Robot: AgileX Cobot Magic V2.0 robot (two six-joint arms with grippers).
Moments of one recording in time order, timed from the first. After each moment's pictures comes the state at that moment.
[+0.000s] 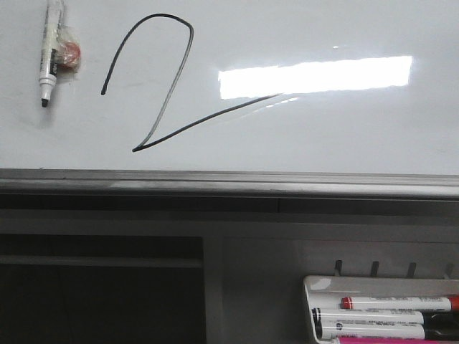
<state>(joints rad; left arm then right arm) -0.33 0.38 -0.45 -0.49 0.21 0.45 1.13 0.05 -0.55 -1.03 0.86 0.71</state>
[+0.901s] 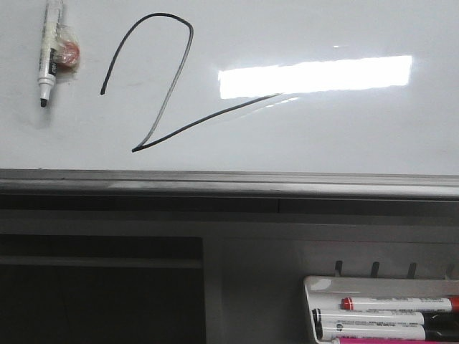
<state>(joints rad) -0.31 0.23 -0.34 -0.45 0.24 0.45 1.13 0.00 -0.41 -1.03 0.91 0.71</state>
